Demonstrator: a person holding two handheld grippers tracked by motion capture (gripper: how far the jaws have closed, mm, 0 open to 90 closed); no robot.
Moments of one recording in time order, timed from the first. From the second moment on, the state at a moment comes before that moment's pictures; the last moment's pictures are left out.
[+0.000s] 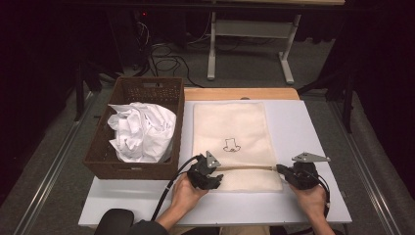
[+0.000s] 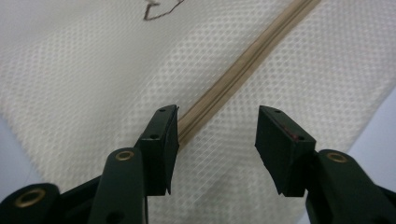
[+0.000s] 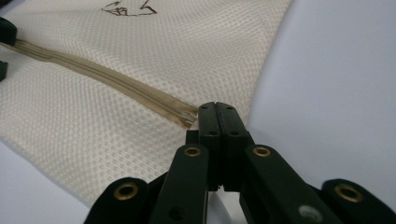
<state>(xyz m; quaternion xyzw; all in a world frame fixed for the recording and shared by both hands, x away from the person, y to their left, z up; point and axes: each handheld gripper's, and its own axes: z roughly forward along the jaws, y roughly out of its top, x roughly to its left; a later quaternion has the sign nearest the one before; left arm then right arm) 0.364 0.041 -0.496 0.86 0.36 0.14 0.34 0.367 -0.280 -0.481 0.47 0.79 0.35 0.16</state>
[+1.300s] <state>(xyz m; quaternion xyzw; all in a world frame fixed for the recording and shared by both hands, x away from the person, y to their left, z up) 0.372 0.010 -0.502 0.88 0.34 0.13 0.31 0.366 -0.255 -0.487 0.43 0.83 0.34 0.13</state>
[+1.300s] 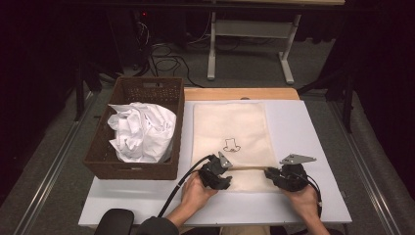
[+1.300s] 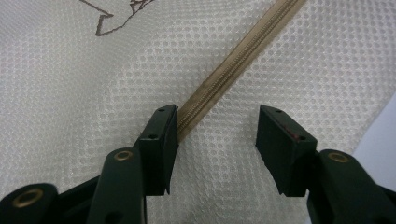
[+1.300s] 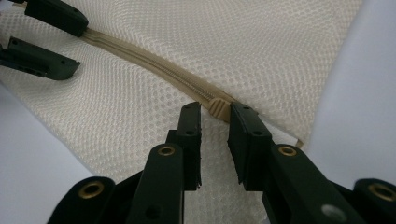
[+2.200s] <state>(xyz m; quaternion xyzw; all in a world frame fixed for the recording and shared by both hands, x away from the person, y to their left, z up) 0.377 -0.039 -0.486 0.88 0.29 0.09 0.37 0.369 -0.267 -0.495 0.45 0.82 0.31 0.16</state>
